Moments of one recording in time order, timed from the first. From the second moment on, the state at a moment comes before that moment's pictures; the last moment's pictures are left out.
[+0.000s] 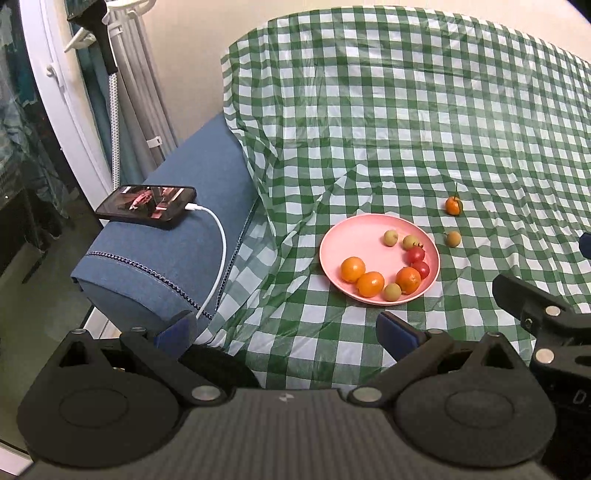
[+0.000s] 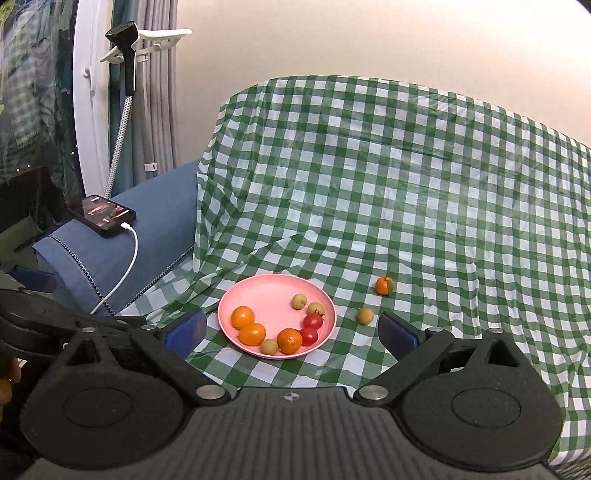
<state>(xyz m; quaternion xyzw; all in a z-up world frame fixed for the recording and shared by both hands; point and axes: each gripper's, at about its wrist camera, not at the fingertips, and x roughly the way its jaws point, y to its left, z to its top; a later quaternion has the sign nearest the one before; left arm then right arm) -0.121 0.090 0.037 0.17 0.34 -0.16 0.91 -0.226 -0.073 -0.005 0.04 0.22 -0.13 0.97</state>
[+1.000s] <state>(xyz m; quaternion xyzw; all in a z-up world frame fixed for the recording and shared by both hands) -0.116 0.091 0.031 0.17 0.36 -0.16 0.90 -0.220 -0.068 -0.011 0.05 0.23 -0.13 0.96</state>
